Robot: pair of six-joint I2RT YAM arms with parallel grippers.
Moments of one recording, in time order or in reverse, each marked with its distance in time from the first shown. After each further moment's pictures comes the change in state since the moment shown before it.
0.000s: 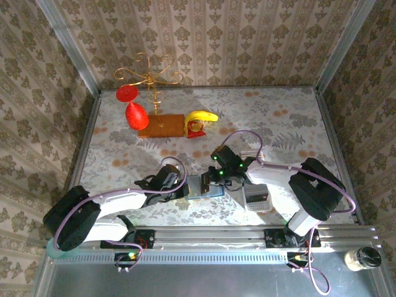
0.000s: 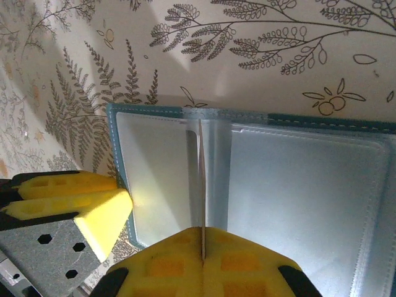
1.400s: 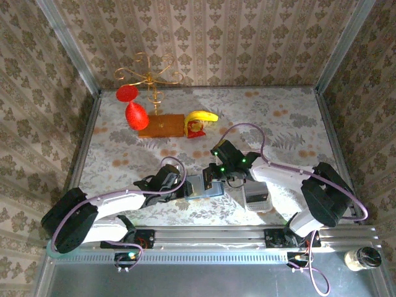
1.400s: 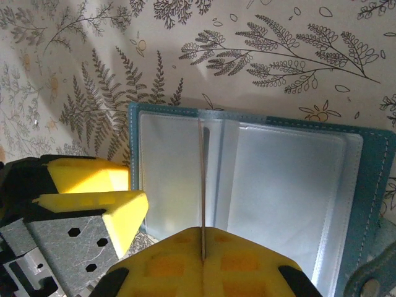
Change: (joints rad) left arm -0.003 -0.025 0.000 0.000 0.020 -0.014; right arm 0.001 -0.071 0.080 -0.167 0.048 -0.108
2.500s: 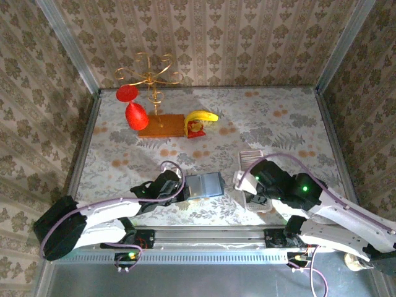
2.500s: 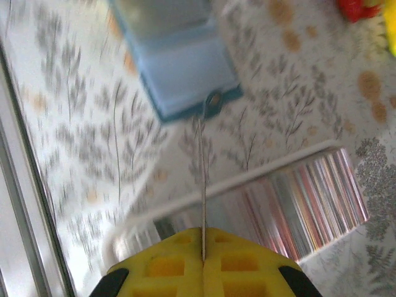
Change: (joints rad) left arm -0.087 -0.135 -0.051 0.008 -0.084 -0.031; right arm 0.154 -0.703 -0.043 -0.587 0.370 -1.119
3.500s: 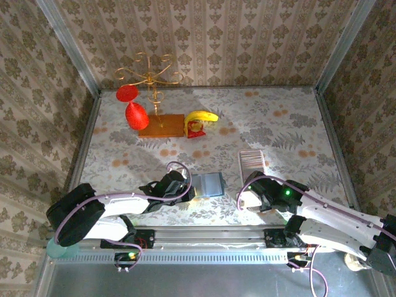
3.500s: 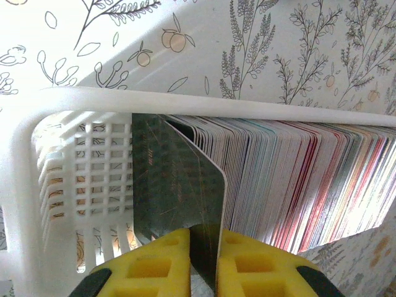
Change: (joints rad) left arm -0.024 0.194 -0.006 0.211 0.032 -0.006; right arm -0.041 0.024 -0.286 0.047 0.194 -0.583
